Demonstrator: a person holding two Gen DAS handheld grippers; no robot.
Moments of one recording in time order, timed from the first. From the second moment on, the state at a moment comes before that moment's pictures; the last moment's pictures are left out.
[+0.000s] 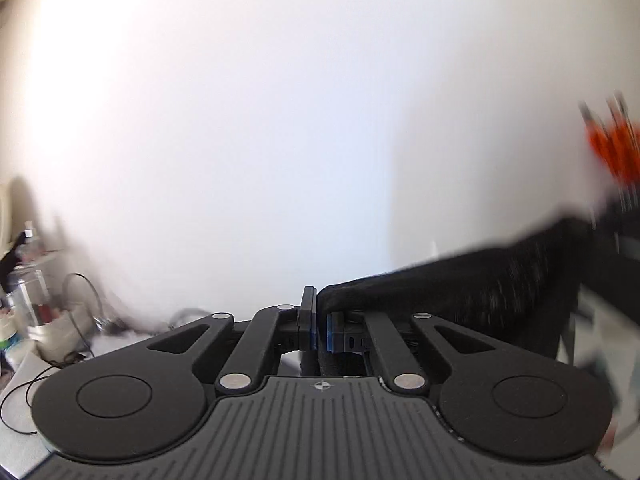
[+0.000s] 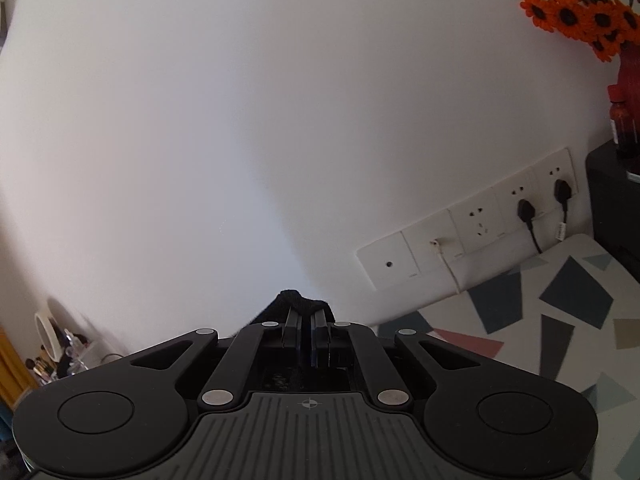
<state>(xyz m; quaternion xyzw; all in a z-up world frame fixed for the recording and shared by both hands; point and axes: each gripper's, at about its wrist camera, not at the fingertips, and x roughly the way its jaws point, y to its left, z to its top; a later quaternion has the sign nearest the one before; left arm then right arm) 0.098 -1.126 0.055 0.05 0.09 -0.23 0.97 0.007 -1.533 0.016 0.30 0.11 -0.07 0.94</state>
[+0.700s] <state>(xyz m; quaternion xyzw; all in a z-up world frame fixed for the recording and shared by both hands) -0.036 -1.023 0.223 -0.02 -0.19 -0.28 0.94 -0.126 -1.443 0.200 0.22 -0.20 0.01 0.96</state>
